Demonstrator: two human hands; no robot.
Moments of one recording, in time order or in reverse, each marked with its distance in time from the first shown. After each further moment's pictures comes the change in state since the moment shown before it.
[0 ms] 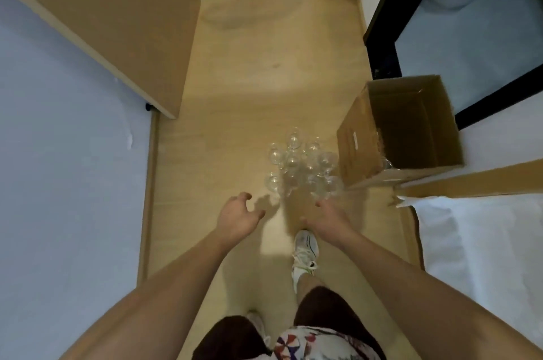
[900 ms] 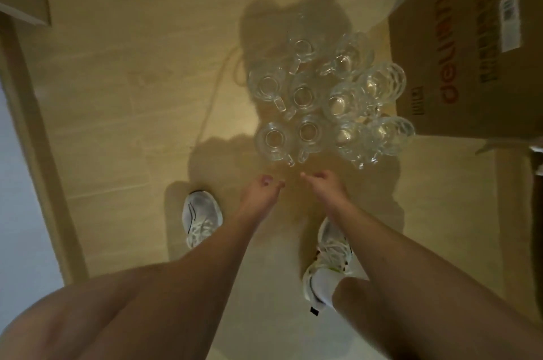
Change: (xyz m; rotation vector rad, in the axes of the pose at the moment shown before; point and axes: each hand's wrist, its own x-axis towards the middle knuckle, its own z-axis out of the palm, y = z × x) left_hand 0.404 -0.135 0.276 -0.261 -0.285 -0.279; right_hand 0.419 0.117 0.234 0.607 0.020 0.519
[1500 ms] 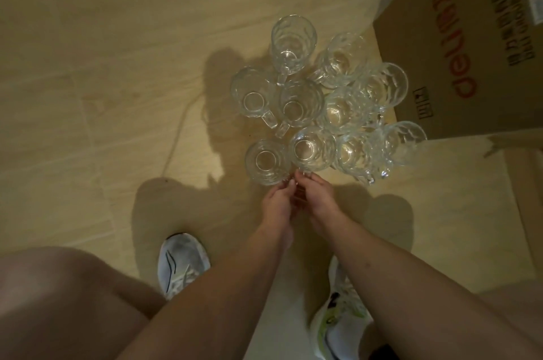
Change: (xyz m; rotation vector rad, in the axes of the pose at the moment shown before) left_hand 0.083 0.004 0.068 -0.917 -0.168 -0.085; right_hand 0.094 0.012 0.053 0.666 -0.012 -0.095
